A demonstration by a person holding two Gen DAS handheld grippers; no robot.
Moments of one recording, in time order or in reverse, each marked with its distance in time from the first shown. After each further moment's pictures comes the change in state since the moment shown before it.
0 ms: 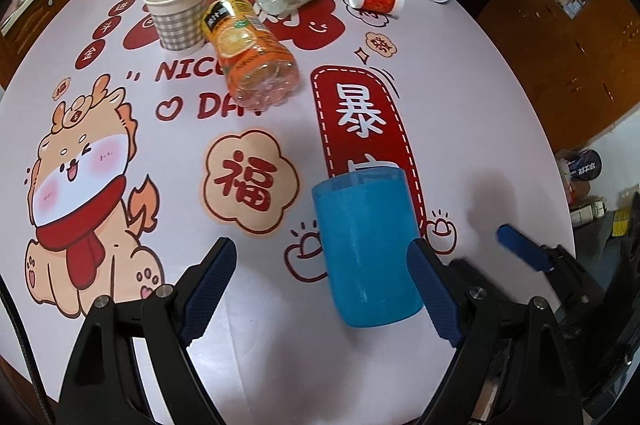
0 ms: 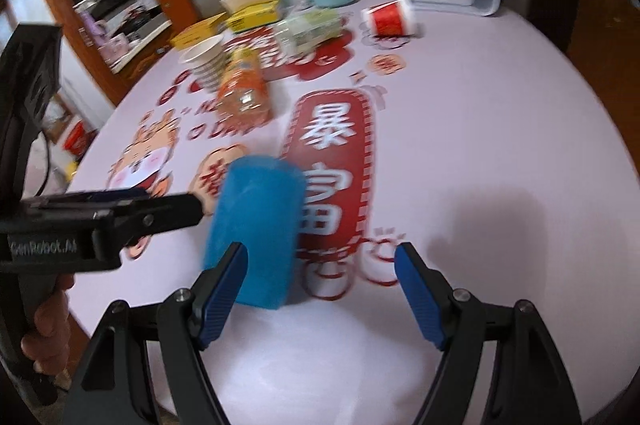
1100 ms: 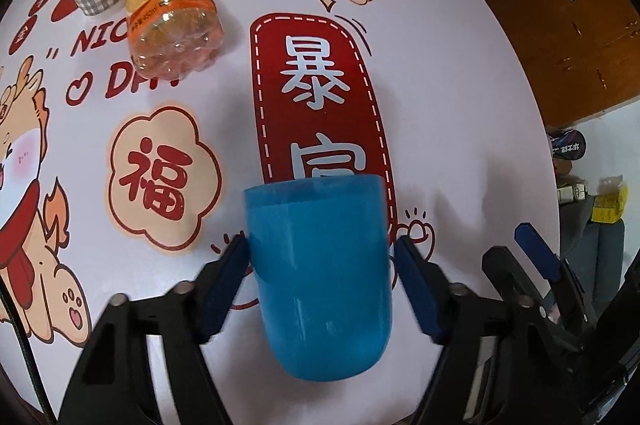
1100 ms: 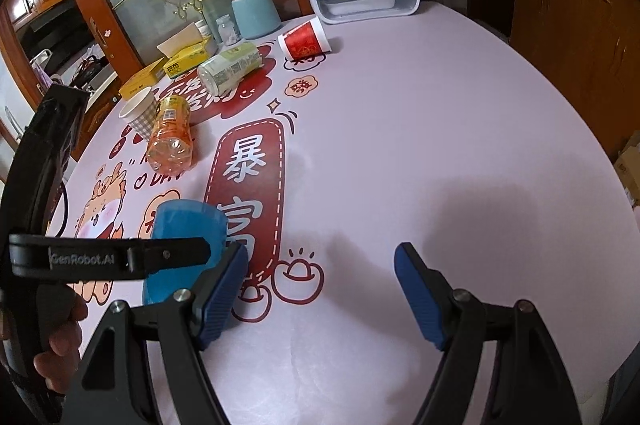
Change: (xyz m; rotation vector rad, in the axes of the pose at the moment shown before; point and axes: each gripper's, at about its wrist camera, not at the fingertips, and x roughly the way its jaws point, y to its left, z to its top) left arm 0.068 -0.026 0.027 -0.015 0.203 -0.109; right arm -0.009 -0.054 -0.004 0.170 -0.076 -0.088
